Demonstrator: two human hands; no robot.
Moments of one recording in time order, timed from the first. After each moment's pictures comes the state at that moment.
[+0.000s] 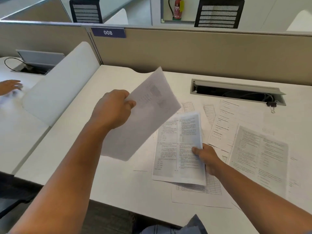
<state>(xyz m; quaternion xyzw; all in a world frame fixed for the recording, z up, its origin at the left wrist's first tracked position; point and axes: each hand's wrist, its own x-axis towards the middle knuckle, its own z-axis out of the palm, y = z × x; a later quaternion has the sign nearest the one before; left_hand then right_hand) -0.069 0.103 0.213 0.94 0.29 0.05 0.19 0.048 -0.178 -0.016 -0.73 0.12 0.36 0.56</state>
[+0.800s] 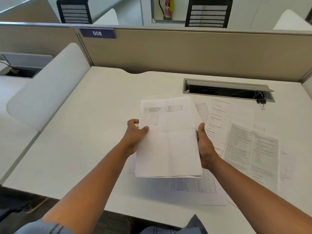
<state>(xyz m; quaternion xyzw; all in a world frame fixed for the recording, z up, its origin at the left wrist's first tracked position) -0.038 0.068 0.070 0.62 0.38 0.01 0.69 0.044 -0.168 0.040 -0.54 0.12 0.37 0.75</state>
